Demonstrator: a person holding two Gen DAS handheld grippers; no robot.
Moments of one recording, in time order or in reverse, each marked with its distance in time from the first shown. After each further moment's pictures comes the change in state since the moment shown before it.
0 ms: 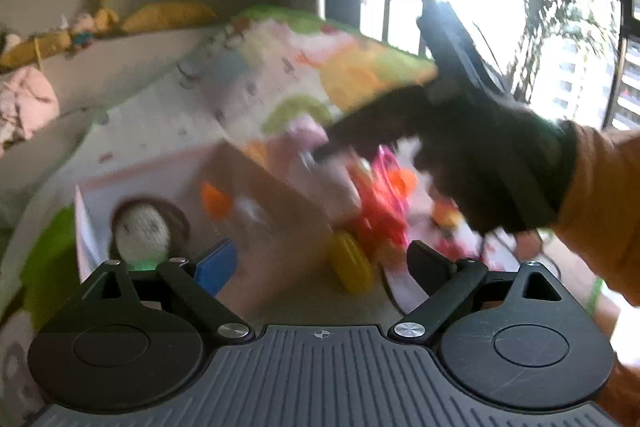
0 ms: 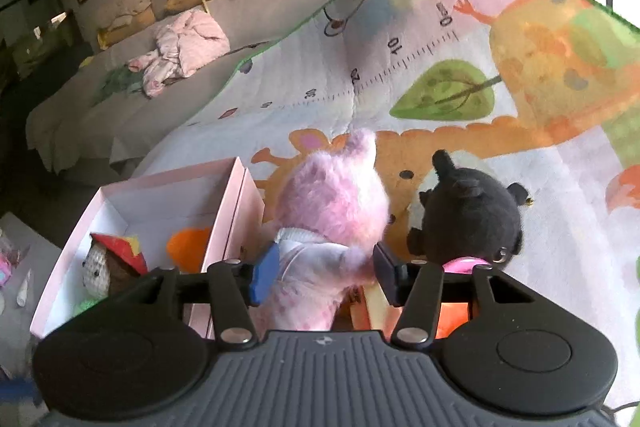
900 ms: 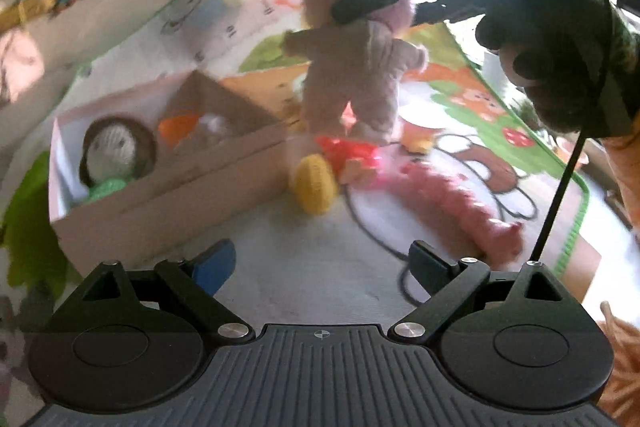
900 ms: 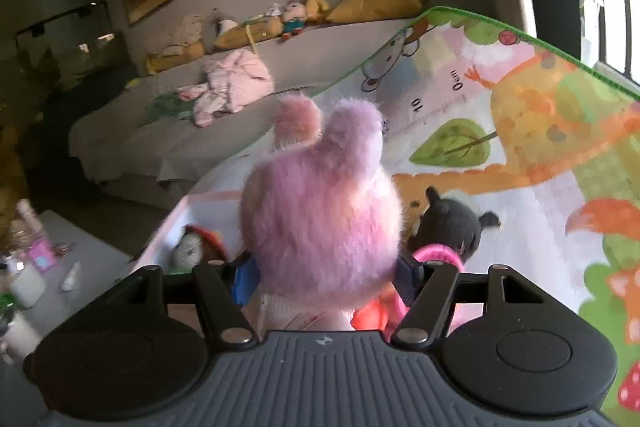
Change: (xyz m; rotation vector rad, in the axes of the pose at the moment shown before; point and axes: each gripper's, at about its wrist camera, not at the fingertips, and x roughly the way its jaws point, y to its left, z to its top) left arm -0.016 -0.028 -0.028 0.035 0.116 -0.031; right arm -0.168 0.007 -0.041 -0.078 -0.125 0.117
